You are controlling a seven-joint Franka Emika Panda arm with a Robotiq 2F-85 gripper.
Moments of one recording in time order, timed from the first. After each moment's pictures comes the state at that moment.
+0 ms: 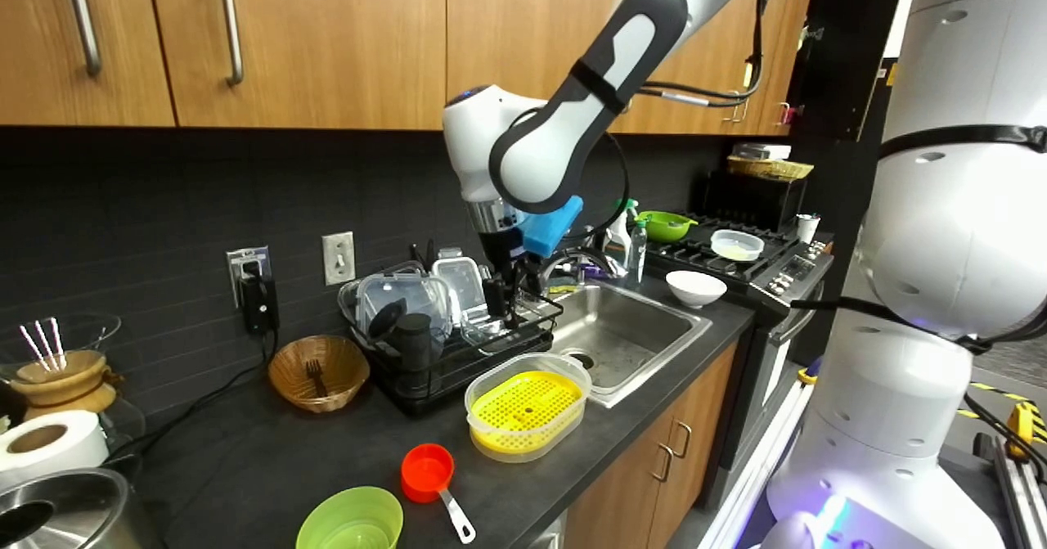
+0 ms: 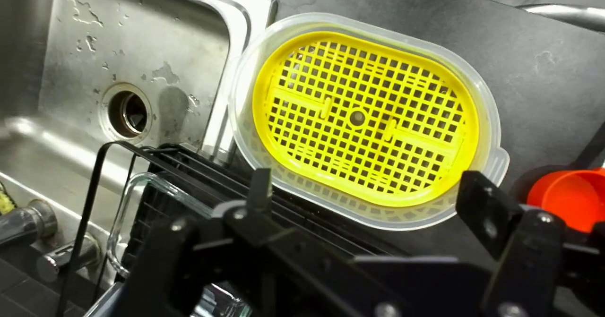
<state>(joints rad) 0.07 0.08 0.14 -2.40 -0.44 2.30 0.25</state>
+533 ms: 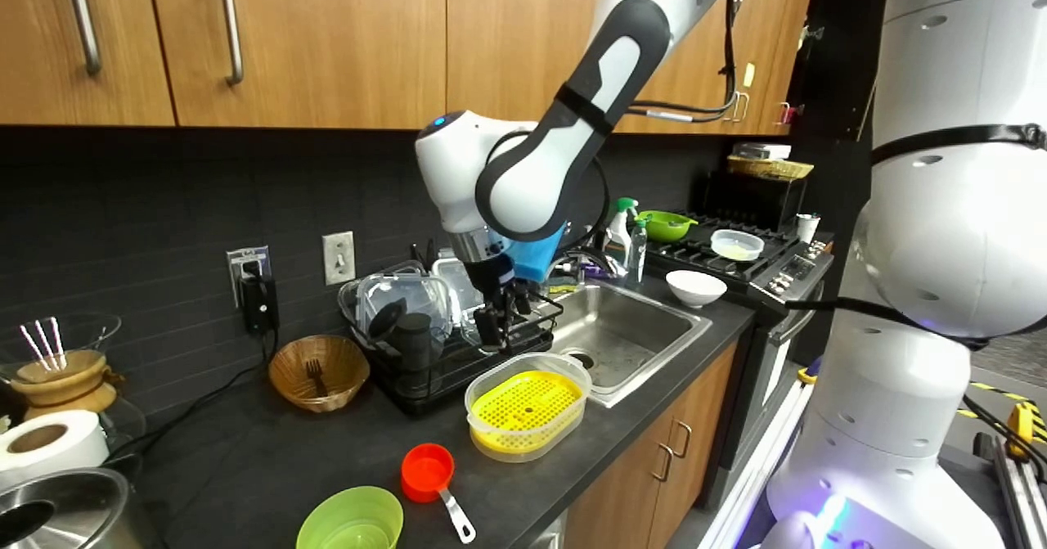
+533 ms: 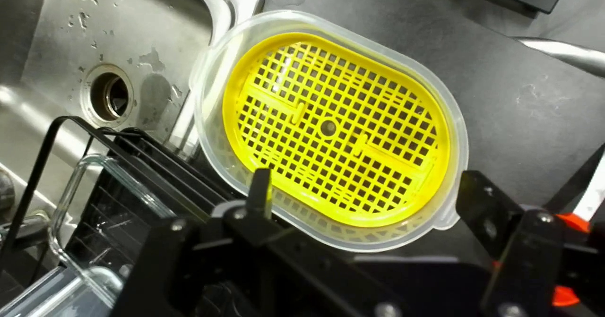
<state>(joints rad) 0.16 0.16 0.14 -2.38 -0.49 2.28 0.26</state>
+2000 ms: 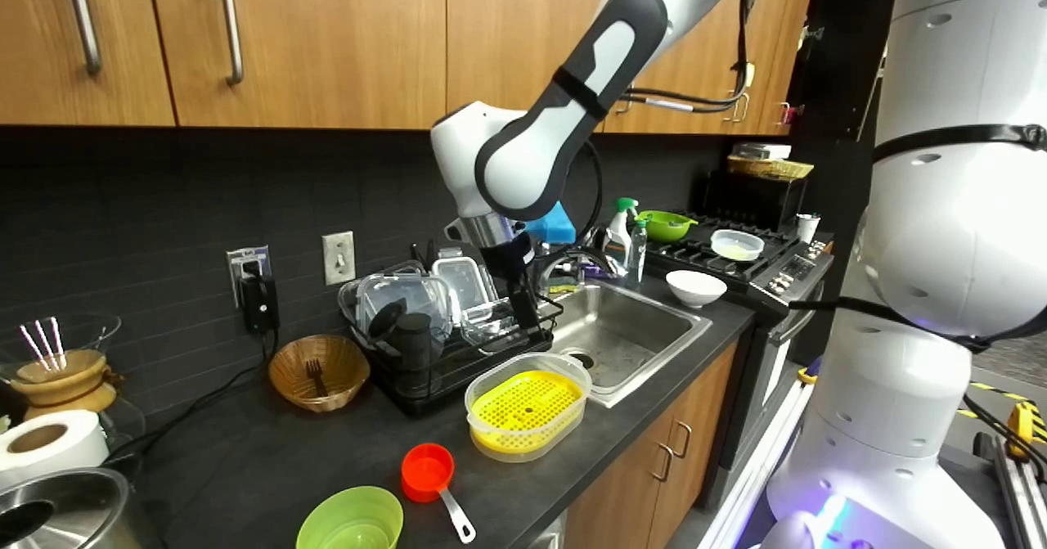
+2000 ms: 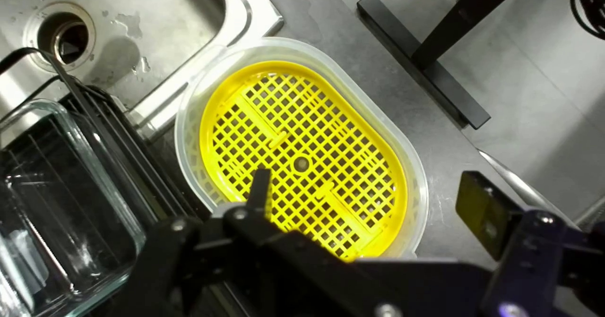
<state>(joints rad) 0.11 0.13 0.13 -2.37 -0.38 2.19 -0.30</state>
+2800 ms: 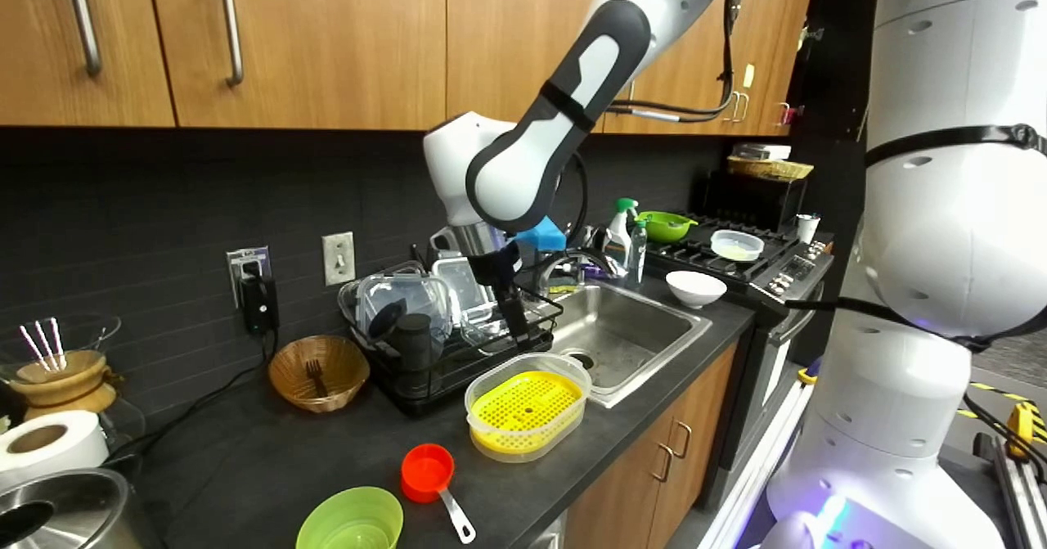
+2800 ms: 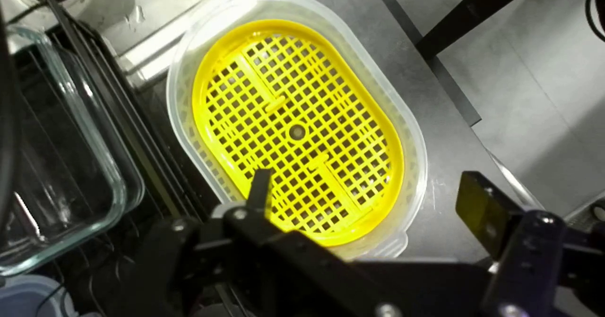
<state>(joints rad) 0.11 0.19 0.13 -2.34 -0.37 2.25 -0.42</state>
